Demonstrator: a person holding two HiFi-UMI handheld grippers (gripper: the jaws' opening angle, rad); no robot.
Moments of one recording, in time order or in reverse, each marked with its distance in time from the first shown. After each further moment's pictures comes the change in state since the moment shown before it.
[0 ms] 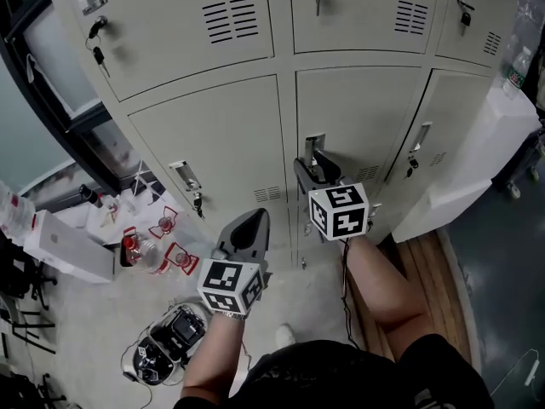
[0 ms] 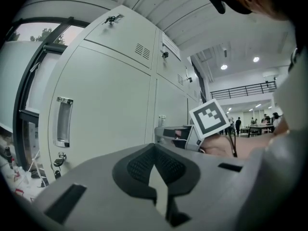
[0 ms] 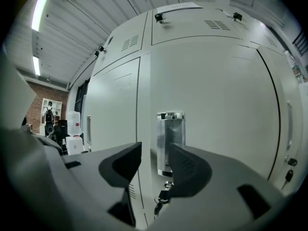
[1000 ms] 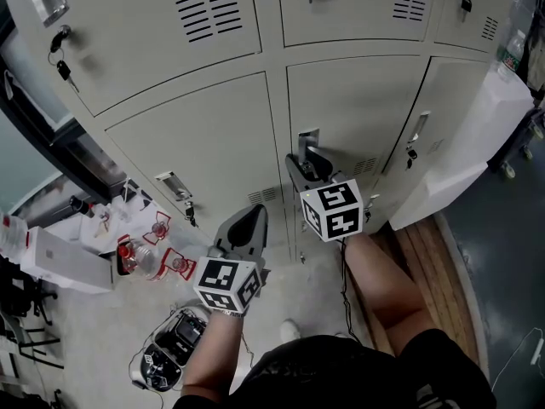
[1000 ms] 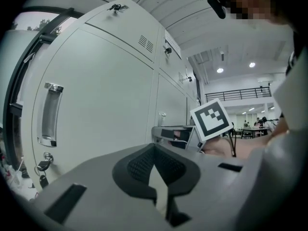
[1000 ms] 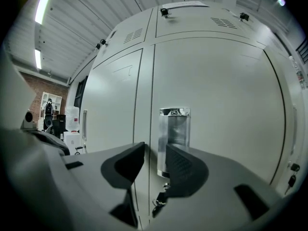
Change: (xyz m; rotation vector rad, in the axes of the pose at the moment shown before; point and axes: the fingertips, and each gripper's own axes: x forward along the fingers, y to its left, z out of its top) left arm 0.027 0.013 -0.006 -0.013 0.008 -0.082; right arm 0.019 -0.001 -0.003 -0.052 0.004 -0.016
